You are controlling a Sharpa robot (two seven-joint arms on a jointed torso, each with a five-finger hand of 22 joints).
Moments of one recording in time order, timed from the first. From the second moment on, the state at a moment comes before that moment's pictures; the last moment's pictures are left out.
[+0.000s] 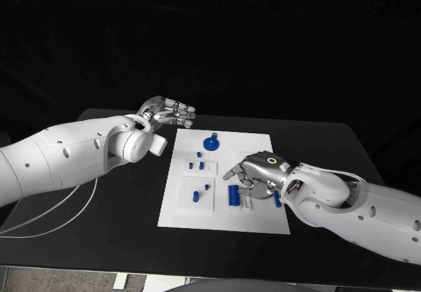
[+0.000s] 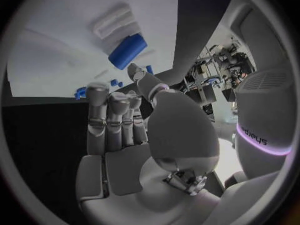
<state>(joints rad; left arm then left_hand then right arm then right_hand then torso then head) 1.35 -0.72 -0.17 1.26 -0.19 -0.28 0.23 1.40 -0.02 0.21 -0.14 0.18 1.11 0.12 0.06 0.07 1.23 0.09 0.06 0.06 1.35 0.04 0.08 0.12 0.07 1.05 0.02 0.07 0.98 1.01 -0.83 0.02 1.67 -1.85 -0.31 -0.02 1.37 -0.20 0.44 -0.26 0.13 1.01 -0.03 0.06 0.06 1.17 -0.07 0.97 1.06 1.37 -0.11 1.02 0.99 0.07 1.45 -0.13 0.63 1.31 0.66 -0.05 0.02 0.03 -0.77</state>
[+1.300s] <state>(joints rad) 1.35 -0.72 -0.17 1.26 -0.19 -0.26 0.22 1.40 -0.02 0.21 -0.13 0.18 1.11 0.13 0.06 0.07 1.23 0.09 0.06 0.06 1.35 0.04 0.08 0.12 0.07 1.06 0.02 0.07 0.99 1.02 -0.76 -0.03 1.61 -2.13 -0.22 -0.07 1.37 -0.20 0.55 -0.28 0.05 1.14 0.00 0.06 0.07 1.13 -0.06 1.01 0.93 1.37 -0.12 1.05 1.06 0.07 1.45 -0.13 0.71 1.31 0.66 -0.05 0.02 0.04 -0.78</state>
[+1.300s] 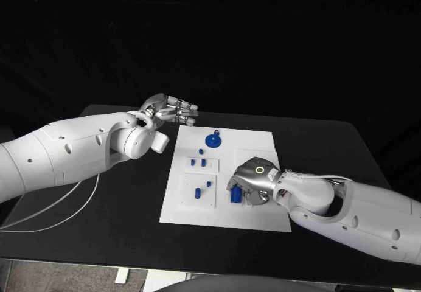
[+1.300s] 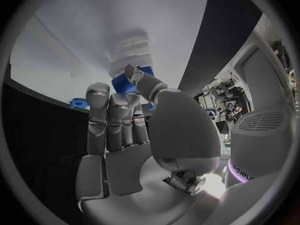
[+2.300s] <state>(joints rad) 1.35 -0.72 -0.17 1.26 -0.19 -0.24 0.20 1.40 -0.02 0.21 -0.13 0.18 1.10 0.13 0.06 0.07 1.23 0.09 0.06 0.06 1.35 0.04 0.08 0.12 0.07 1.06 0.02 0.07 0.98 1.04 -0.73 -0.06 1.57 -2.15 -0.23 -0.06 1.35 -0.18 0.57 -0.28 0.05 1.23 0.00 0.06 0.07 1.10 -0.06 1.03 0.85 1.37 -0.11 1.06 1.08 0.07 1.44 -0.13 0.72 1.31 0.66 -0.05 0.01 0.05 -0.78</state>
